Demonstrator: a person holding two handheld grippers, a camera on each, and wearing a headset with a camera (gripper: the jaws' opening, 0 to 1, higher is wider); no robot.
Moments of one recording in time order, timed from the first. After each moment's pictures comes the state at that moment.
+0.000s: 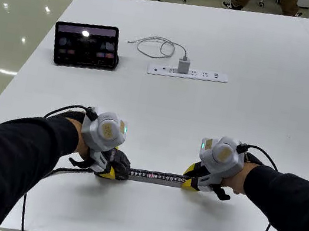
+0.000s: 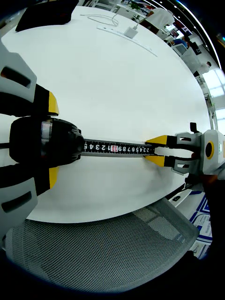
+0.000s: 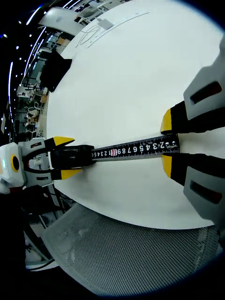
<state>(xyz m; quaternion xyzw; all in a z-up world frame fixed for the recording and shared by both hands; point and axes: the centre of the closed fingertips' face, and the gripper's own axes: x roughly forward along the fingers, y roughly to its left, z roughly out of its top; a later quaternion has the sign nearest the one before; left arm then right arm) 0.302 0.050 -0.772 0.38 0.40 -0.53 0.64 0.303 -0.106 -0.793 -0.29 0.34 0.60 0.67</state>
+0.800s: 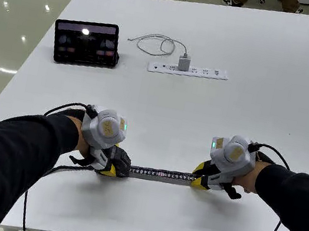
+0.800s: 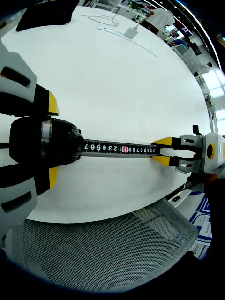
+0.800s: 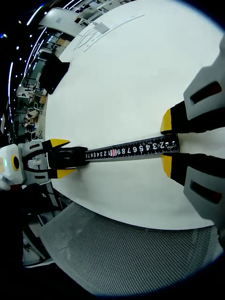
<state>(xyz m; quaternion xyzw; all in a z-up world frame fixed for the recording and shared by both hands) 0.302 0.050 -0.773 0.38 0.40 -0.53 0.64 0.303 -0.129 -0.794 -0.29 0.34 0.60 0.67</state>
